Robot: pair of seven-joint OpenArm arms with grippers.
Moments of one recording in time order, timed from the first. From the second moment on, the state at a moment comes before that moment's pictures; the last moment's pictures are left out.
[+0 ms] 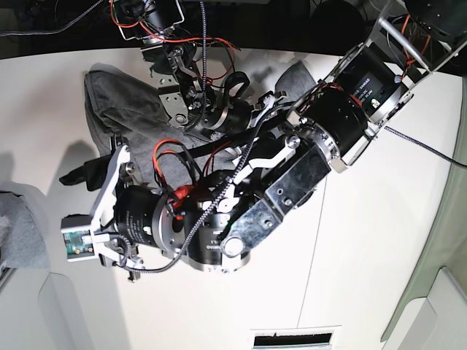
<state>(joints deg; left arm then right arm) -32.8 -0.7 45.0 94.2 -33.2 -30.4 48.3 2.5 -9.3 -16.1 61.4 10.8 30.7 -27.8</state>
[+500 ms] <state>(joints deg) -32.6 -14.7 18.7 94.2 -39.6 -28.9 50.1 0.8 -9.0 -16.1 91.8 18.4 32.9 -47.9</state>
